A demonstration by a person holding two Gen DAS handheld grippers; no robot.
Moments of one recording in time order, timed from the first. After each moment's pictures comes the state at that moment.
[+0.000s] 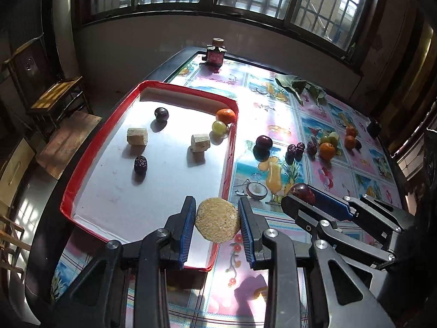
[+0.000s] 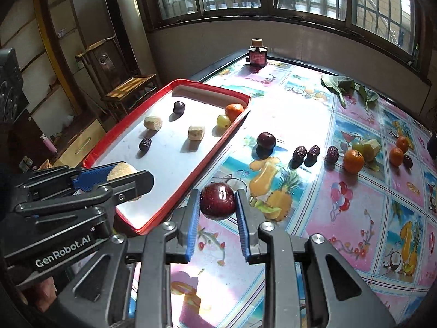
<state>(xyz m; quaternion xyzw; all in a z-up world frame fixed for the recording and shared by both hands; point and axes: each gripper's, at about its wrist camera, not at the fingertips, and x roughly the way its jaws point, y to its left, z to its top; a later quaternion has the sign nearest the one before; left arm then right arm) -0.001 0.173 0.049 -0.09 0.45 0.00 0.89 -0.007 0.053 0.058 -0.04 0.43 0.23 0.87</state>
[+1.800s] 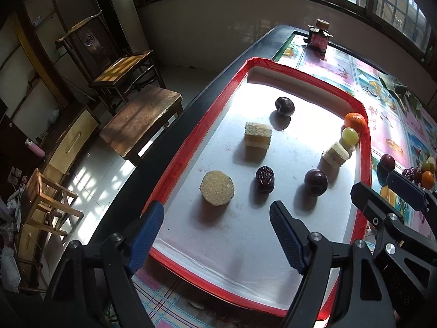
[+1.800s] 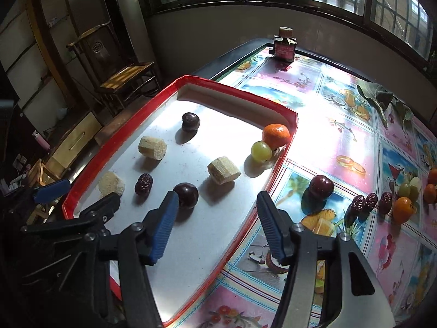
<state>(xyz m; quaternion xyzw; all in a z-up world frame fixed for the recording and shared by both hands) 0.044 0.250 0.011 -0.05 0.51 0.19 0.84 0.068 0.130 0.030 -0.05 0.47 0.22 0.85</state>
